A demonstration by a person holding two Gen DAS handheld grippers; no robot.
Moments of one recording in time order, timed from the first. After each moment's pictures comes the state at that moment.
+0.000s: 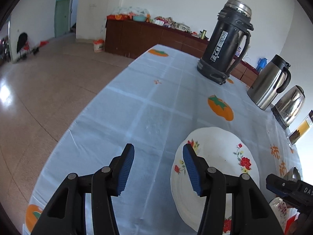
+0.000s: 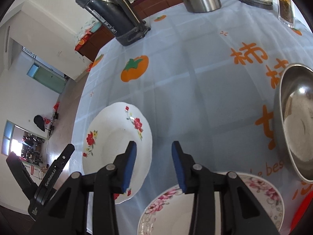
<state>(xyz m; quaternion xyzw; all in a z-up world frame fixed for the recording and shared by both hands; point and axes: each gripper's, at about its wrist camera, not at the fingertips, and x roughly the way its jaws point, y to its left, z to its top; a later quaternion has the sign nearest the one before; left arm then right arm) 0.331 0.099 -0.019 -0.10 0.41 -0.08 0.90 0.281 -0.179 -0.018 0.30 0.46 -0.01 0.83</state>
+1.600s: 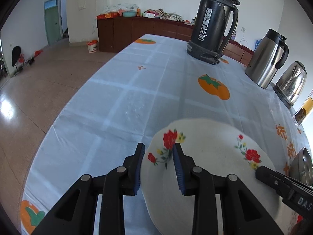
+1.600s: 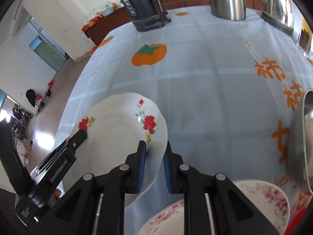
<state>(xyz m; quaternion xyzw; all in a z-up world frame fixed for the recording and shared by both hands) 0.326 0.055 -0.036 -0.03 0.42 -0.09 0.90 0.292 -0.134 -0.020 0.20 0.48 0.00 0.86</state>
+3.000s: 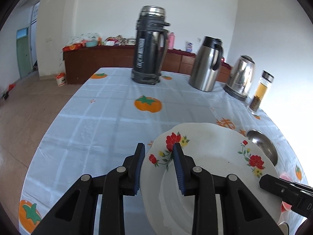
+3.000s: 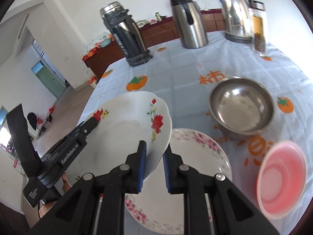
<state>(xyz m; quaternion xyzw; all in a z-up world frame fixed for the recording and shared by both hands) 0.238 -0.009 0.022 0.00 0.32 -0.22 0.92 0.144 -0.178 0.033 0.24 0.37 -0.05 0.89</state>
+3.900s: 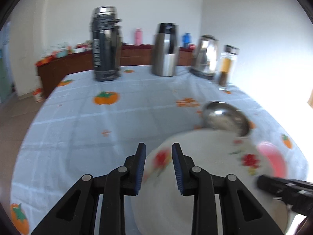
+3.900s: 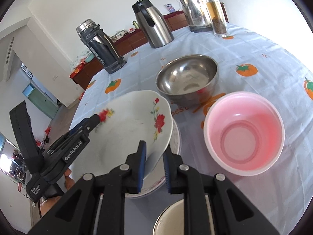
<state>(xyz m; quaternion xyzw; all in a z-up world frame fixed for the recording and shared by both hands) 0.180 -0.066 0.012 0.06 0.31 -0.32 0.89 0.068 -0.204 0.009 0.29 0.35 -0.08 0.89</state>
